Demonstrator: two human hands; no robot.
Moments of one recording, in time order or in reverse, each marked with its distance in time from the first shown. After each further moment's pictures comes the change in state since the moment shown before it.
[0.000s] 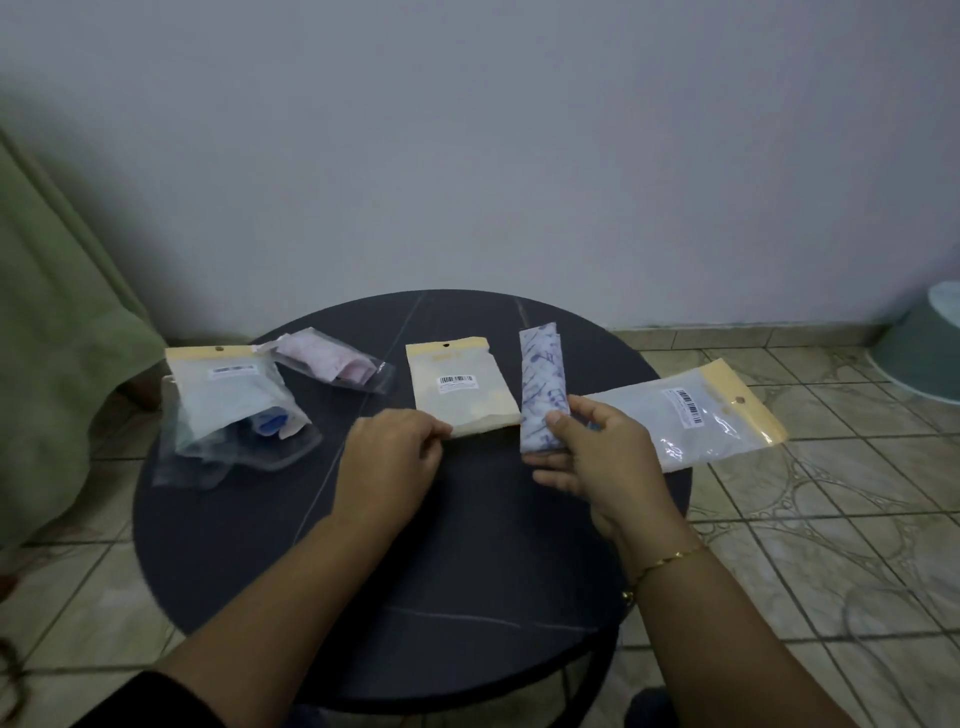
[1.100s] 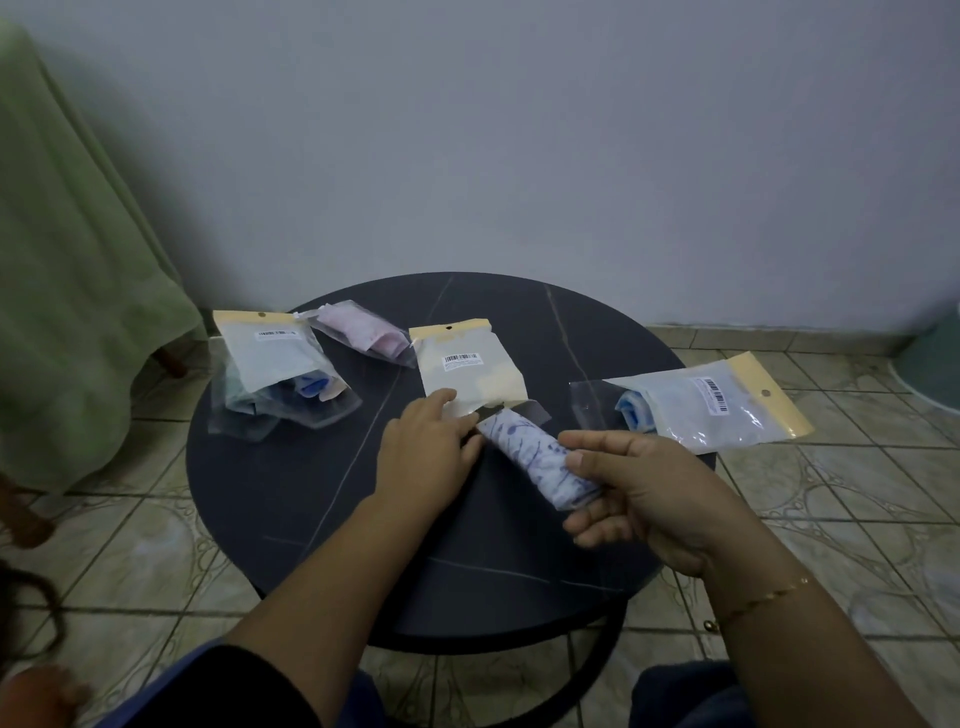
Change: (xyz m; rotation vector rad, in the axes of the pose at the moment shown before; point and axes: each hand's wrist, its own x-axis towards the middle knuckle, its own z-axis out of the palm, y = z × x) left_hand -0.022 -0.006 0.011 0.144 -0.179 -0.086; right_hand -0.053 -0.007 -0.011 -0.178 -0.317 0.169
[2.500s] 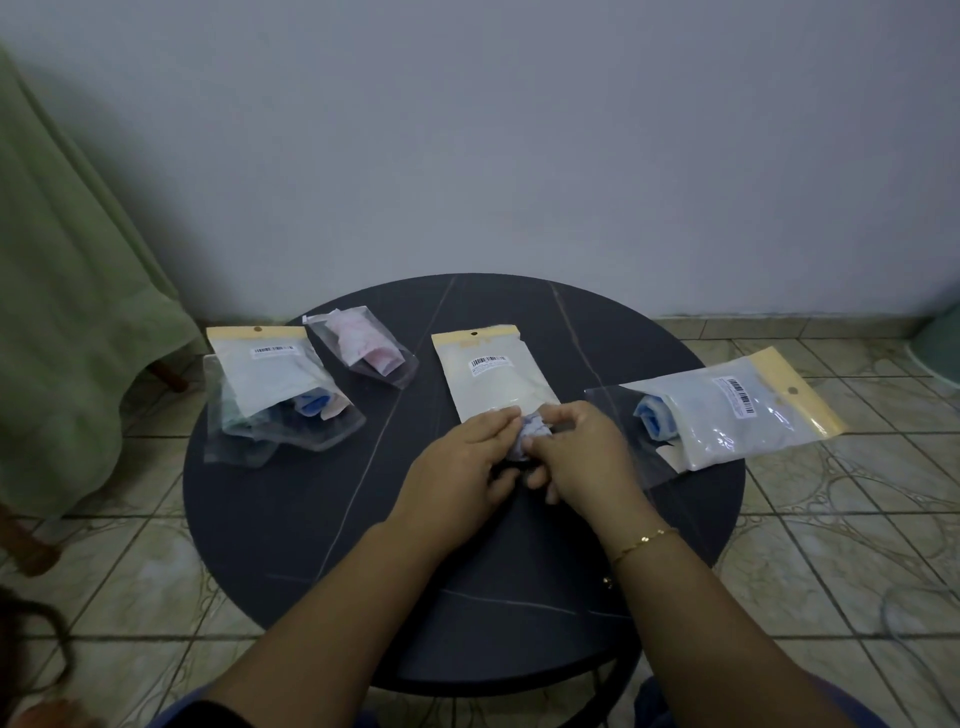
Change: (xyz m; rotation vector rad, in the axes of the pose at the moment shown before) left_hand 0.001 -0.002 0.010 -0.261 0.094 0.362; right_hand 0.080 0.015 0.041 -0.238 0.338 -0.149
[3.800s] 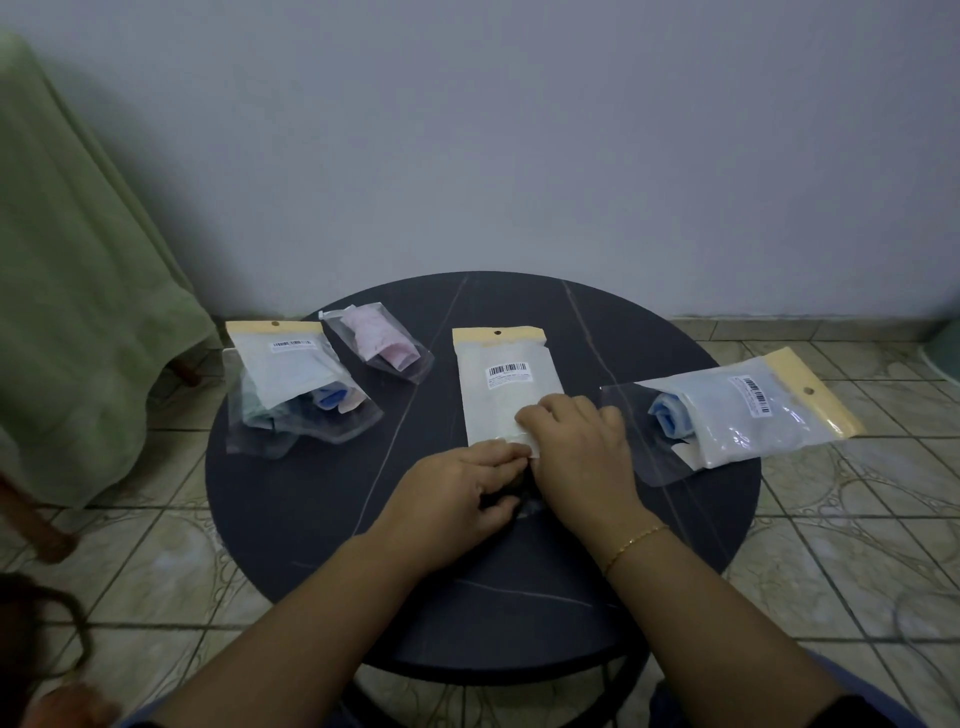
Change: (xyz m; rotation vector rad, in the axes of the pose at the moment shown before) left_hand -0.025 -0.009 -0.019 -0.075 -0.051 0.124; right_hand 0.016 0.029 0.015 -1.101 0.371 -0.839
